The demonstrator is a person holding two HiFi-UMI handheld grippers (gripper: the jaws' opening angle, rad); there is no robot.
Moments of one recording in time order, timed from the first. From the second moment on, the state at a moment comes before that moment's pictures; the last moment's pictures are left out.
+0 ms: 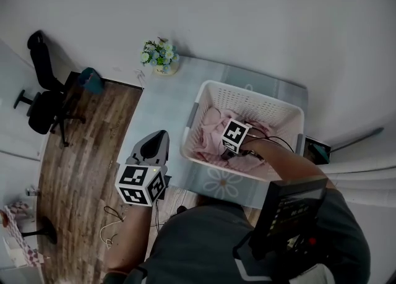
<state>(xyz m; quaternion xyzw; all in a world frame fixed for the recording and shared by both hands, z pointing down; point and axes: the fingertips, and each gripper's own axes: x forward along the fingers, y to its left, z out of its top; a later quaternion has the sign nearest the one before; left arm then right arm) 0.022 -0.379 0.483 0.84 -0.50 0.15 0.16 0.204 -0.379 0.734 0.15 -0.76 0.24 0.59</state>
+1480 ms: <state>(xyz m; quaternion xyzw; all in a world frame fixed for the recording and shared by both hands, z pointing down) 0.003 -0.344 0.433 0.88 -0.46 0.07 0.11 0.199 -0.363 0.713 0.11 -0.79 0.17 0.58</state>
